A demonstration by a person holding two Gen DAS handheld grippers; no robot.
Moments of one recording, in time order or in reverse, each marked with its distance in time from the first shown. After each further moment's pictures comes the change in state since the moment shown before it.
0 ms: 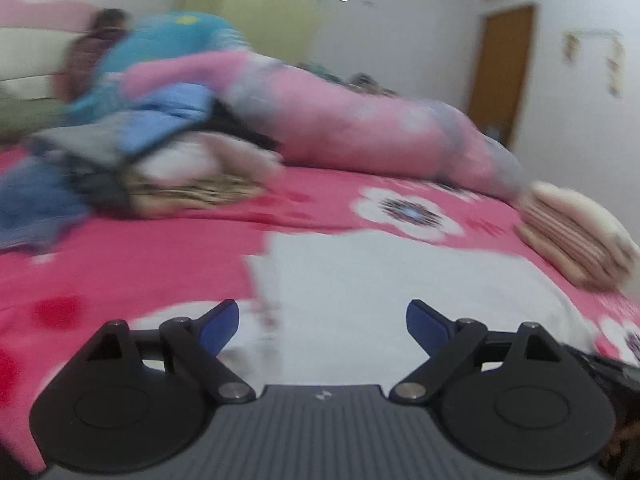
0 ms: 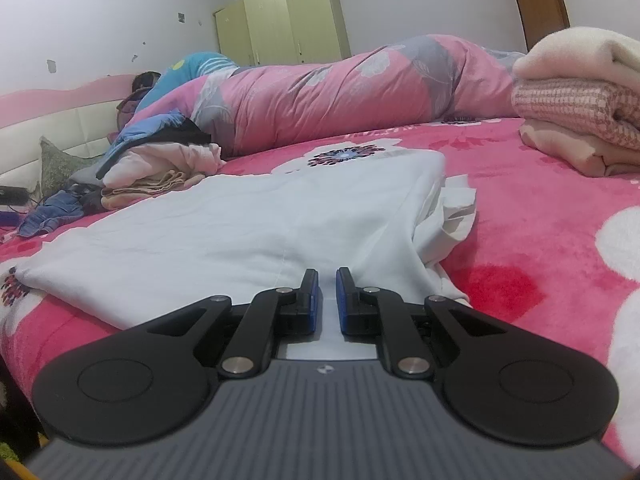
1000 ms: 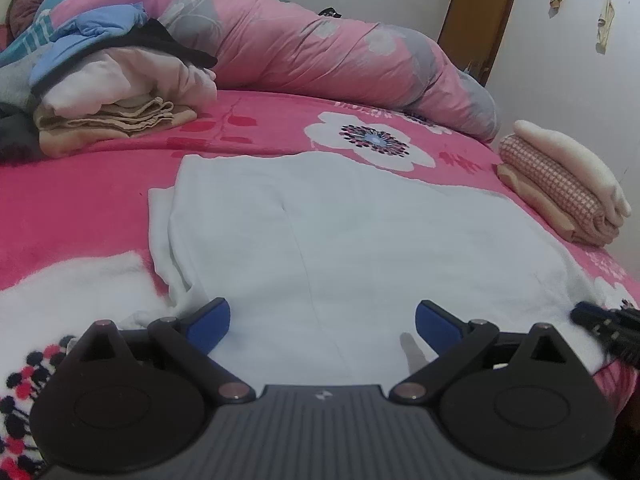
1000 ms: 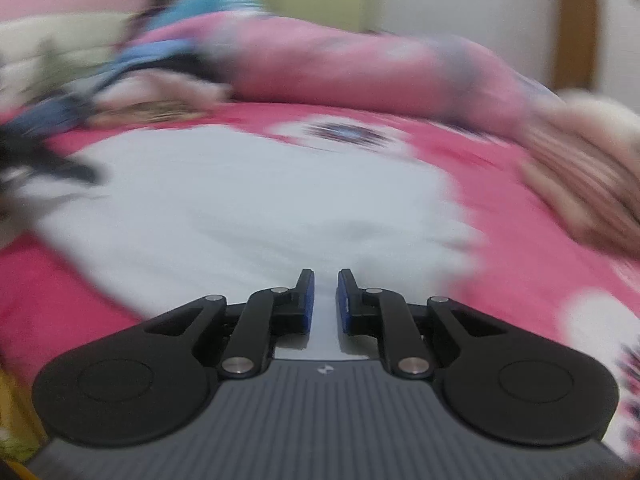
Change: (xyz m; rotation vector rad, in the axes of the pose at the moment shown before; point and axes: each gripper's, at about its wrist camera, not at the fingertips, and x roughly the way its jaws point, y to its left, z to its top) left arm 0.077 -0.010 -0.011 -0.027 0.194 -0.091; right arm -0.005 0.005 0.035 -0.197 0.151 -0.153
